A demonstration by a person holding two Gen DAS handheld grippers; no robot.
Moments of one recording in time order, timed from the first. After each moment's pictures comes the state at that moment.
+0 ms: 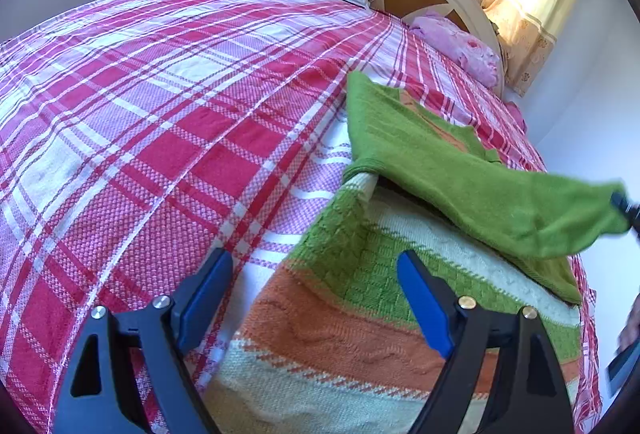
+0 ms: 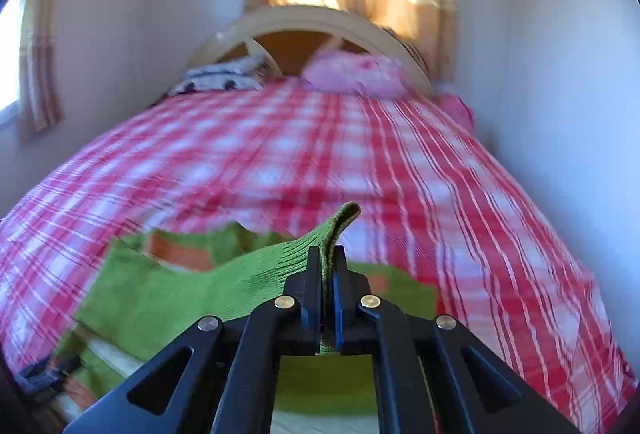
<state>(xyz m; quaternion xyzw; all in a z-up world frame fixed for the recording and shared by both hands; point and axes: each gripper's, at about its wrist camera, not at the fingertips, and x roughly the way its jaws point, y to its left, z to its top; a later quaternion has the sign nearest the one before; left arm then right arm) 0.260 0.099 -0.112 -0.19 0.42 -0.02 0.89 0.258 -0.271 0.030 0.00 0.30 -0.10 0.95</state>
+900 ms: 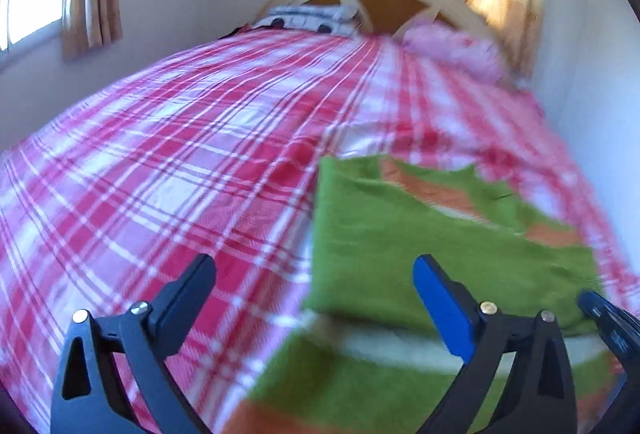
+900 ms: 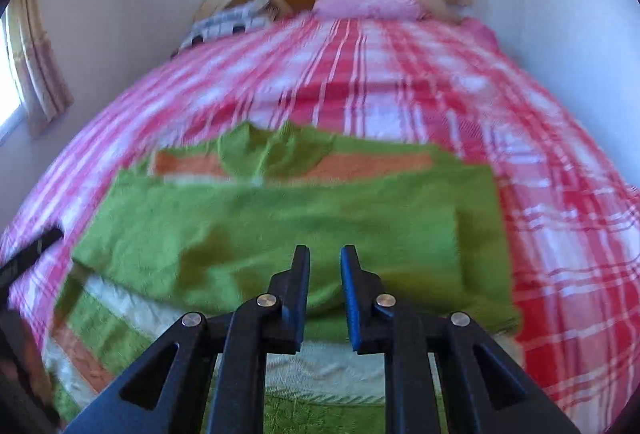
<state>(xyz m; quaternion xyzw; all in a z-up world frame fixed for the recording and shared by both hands) 0.331 0.061 -0.069 -0.04 0.38 0.04 0.92 0.252 -0.263 -0.053 0.07 0.41 -0.04 0.91</state>
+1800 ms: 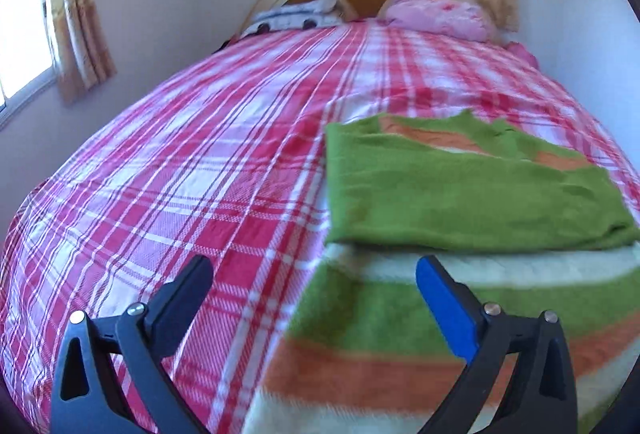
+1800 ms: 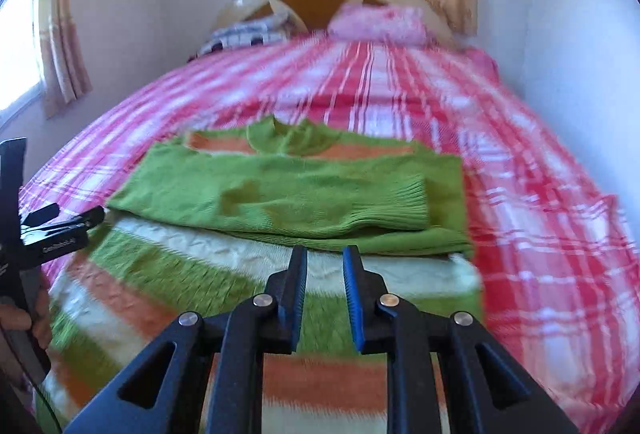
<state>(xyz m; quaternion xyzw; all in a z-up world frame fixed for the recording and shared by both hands) 0.266 0.048 -0.064 0.04 0.37 0.02 0.93 0.147 -0.247 -0.021 0.03 0.34 -0.03 0.94</state>
